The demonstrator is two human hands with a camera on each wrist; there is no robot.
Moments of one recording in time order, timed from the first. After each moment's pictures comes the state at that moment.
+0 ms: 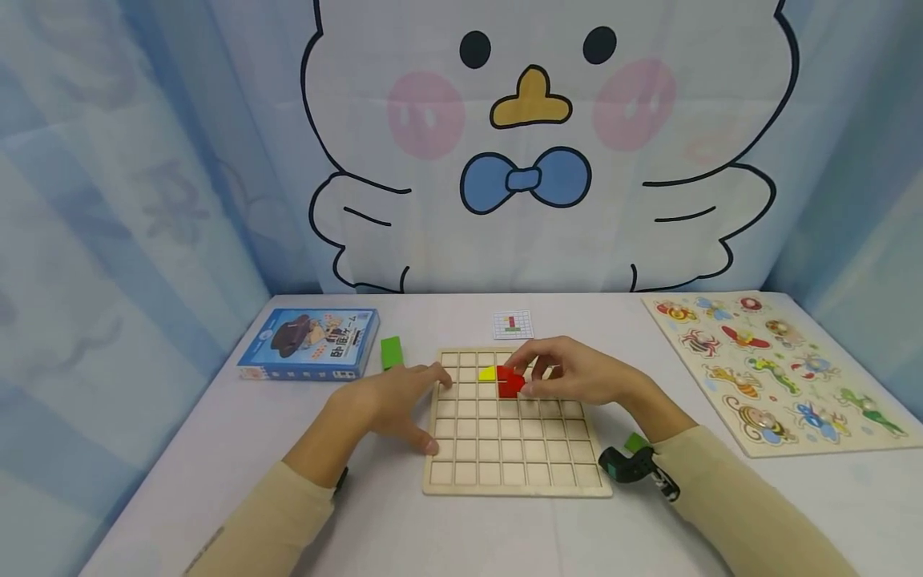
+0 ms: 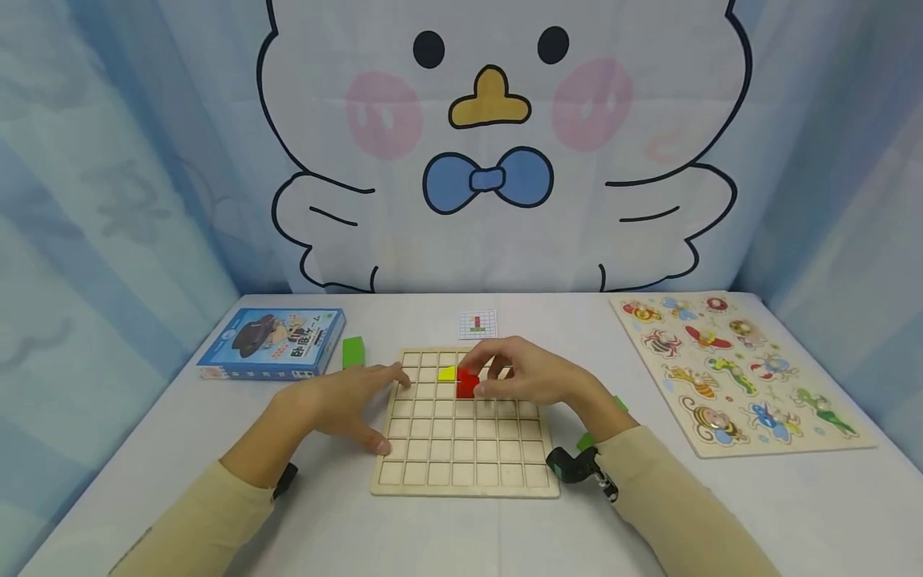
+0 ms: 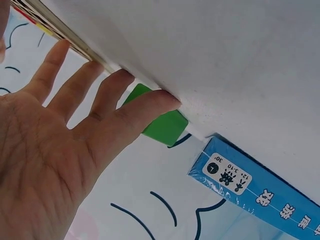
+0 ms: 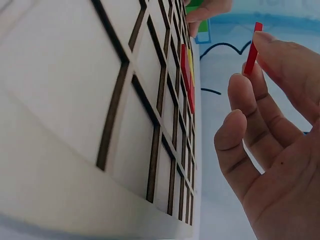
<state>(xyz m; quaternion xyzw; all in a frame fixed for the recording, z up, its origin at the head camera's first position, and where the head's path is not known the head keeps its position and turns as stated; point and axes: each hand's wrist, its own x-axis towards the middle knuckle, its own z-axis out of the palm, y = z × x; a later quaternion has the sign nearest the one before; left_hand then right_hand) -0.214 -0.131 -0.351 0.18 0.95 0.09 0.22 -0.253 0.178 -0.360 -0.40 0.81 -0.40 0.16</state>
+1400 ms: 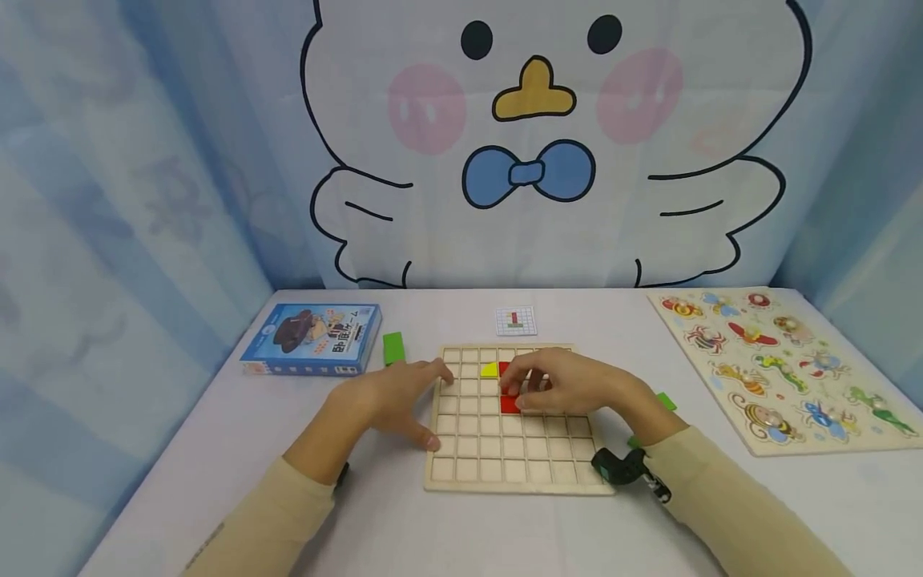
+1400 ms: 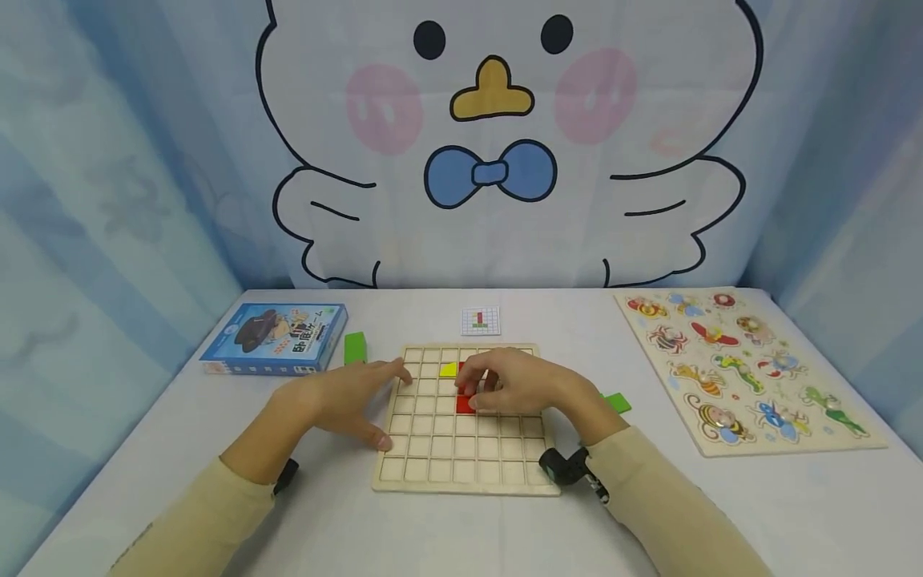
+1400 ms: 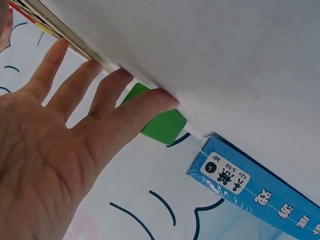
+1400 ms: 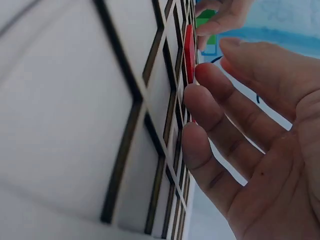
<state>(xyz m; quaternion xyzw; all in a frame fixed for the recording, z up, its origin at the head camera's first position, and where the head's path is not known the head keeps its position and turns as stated) -0.212 -0.129 -0.352 0.19 0.95 0.09 0.22 -0.243 0.162 -0.363 -0.39 0.85 -0.30 0.18</state>
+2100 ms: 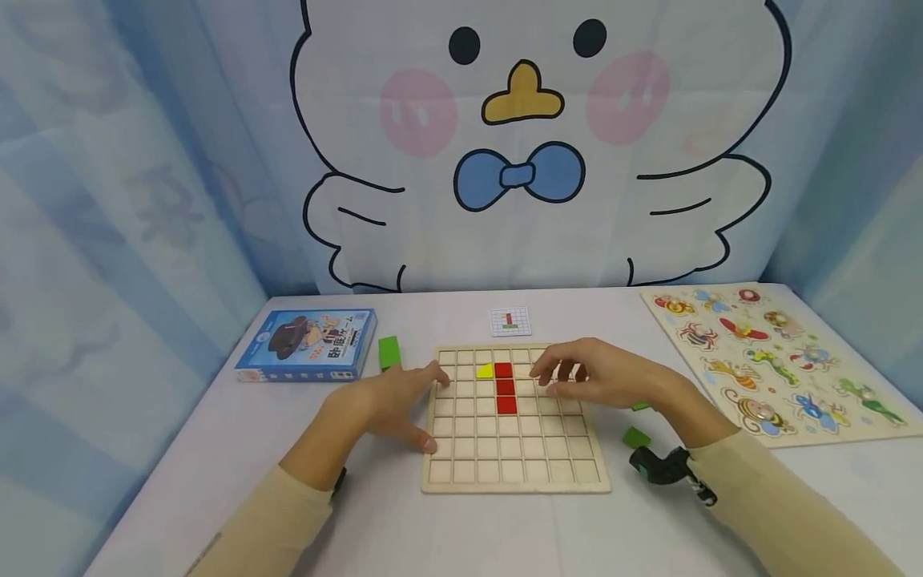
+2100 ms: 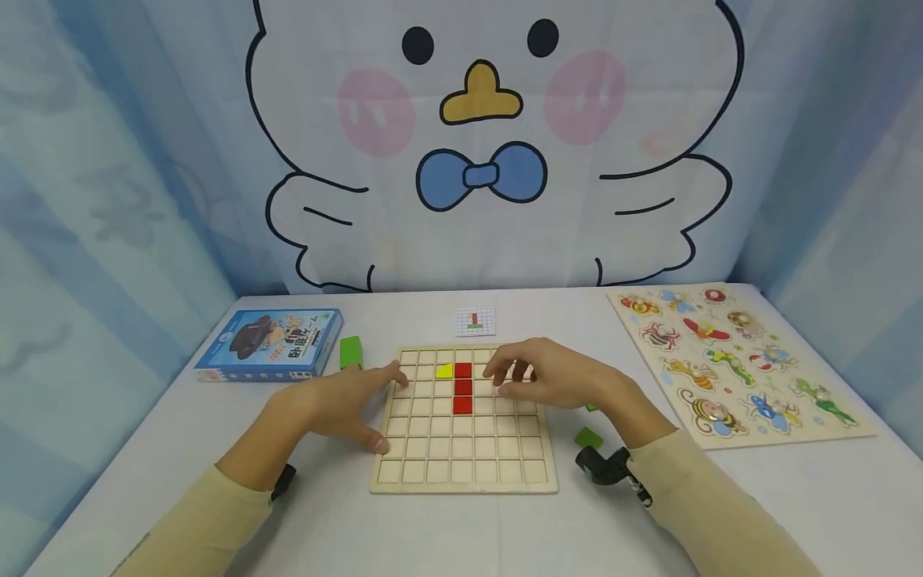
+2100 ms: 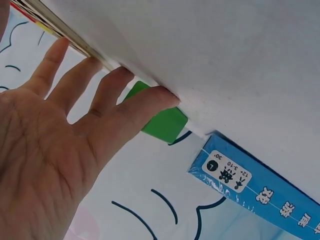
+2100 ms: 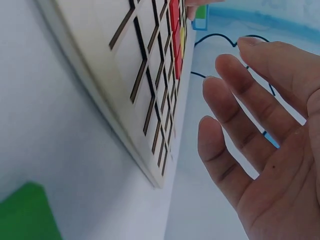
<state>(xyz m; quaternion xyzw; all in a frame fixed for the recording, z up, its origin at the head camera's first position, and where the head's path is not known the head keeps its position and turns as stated) -0.212 -0.128 -0.350 0.17 0.95 0.09 0.23 -0.230 0.204 -0.344 -0.37 0.87 -0.30 0.13</state>
